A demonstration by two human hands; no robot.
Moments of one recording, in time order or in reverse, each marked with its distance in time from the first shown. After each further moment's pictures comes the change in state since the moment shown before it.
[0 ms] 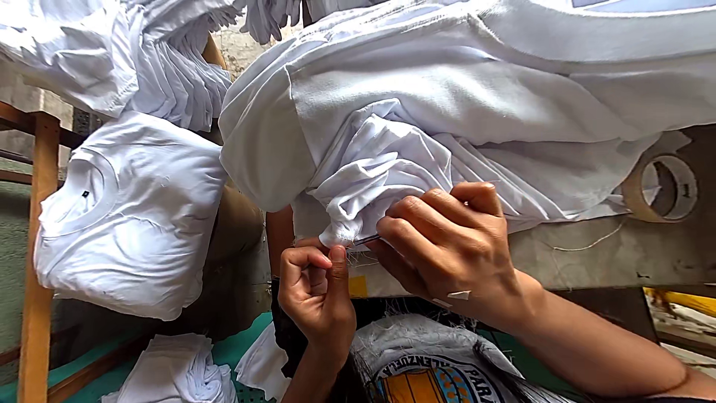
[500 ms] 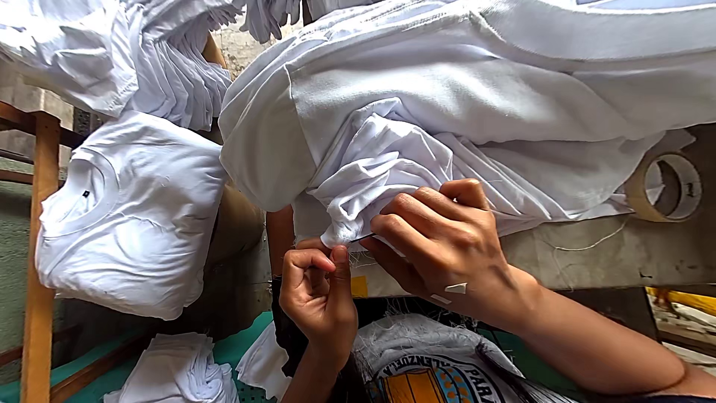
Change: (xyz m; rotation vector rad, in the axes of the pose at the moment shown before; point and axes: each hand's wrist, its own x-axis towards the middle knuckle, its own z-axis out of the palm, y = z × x) left_hand 0.000 -0.001 -0.001 0.036 -0.021 0.036; right_hand 0.003 0.001 0.003 0.057 -0.035 0.012
